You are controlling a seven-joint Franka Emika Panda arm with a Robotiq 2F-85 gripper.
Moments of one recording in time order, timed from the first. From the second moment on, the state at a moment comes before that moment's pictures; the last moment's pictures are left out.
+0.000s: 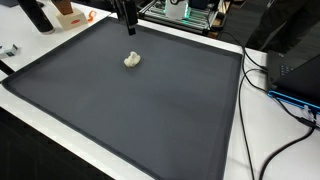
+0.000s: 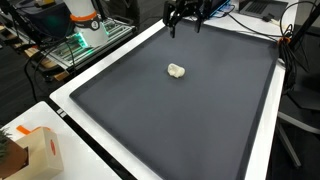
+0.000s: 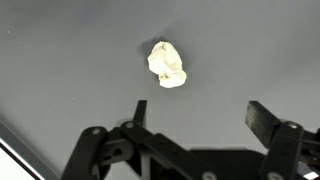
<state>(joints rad) 0.07 0.16 -0.02 -2.04 -0.03 2.19 0.64</state>
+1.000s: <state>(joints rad) 0.05 0.26 -0.04 -2.05 0.03 2.18 0.92</state>
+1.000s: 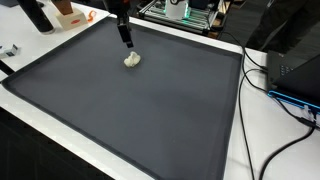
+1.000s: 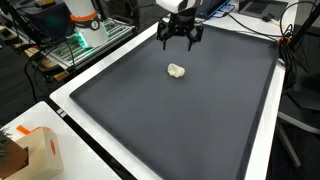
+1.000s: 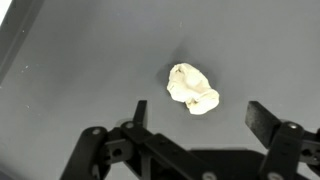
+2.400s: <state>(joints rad) 0.05 0.42 -0.06 -2.08 0.14 2.37 0.97</state>
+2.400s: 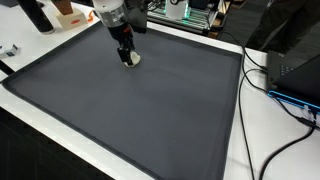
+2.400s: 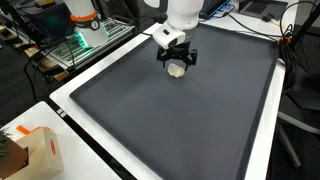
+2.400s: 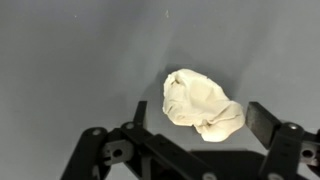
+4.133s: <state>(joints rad) 0.05 0.43 -0.06 -2.08 0.14 2.42 1.02</state>
